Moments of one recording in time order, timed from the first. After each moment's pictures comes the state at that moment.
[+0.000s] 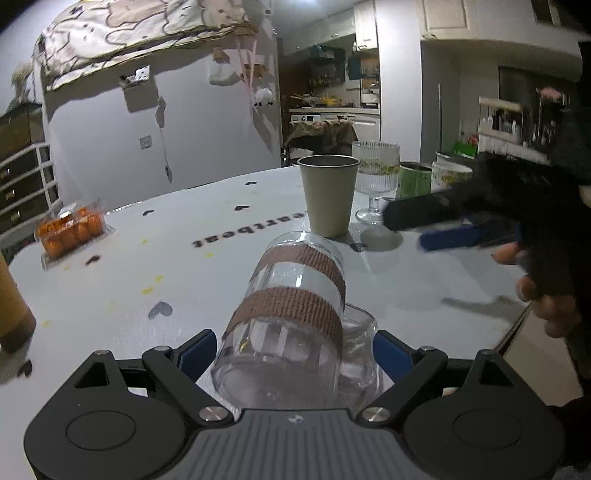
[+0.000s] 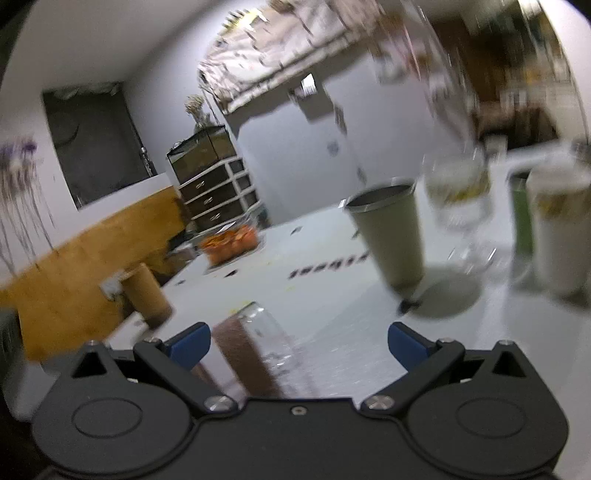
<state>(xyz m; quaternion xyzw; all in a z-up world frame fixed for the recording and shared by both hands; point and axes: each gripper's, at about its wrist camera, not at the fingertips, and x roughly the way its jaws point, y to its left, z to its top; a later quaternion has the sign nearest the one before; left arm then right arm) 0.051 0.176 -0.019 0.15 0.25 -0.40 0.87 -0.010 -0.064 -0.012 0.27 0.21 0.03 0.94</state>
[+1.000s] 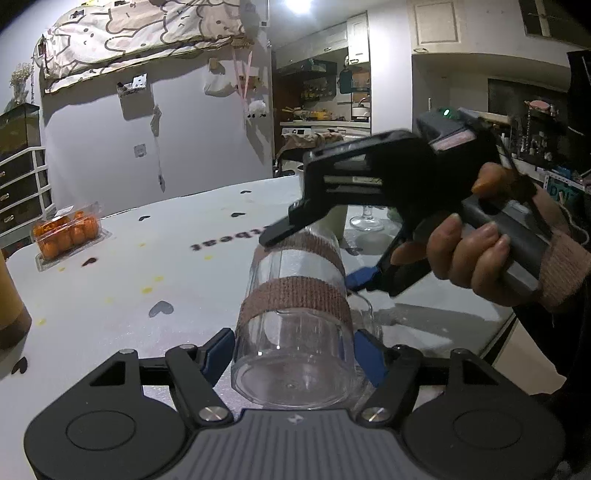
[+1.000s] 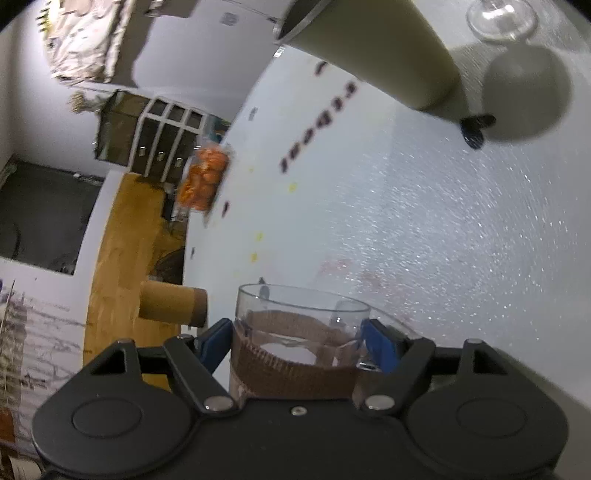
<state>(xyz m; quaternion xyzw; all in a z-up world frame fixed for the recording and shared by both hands) 0.052 0.191 -0.025 0.13 0.23 -0.43 0.87 0.096 -0.059 -0.050 0.50 0.37 0.05 0.78</state>
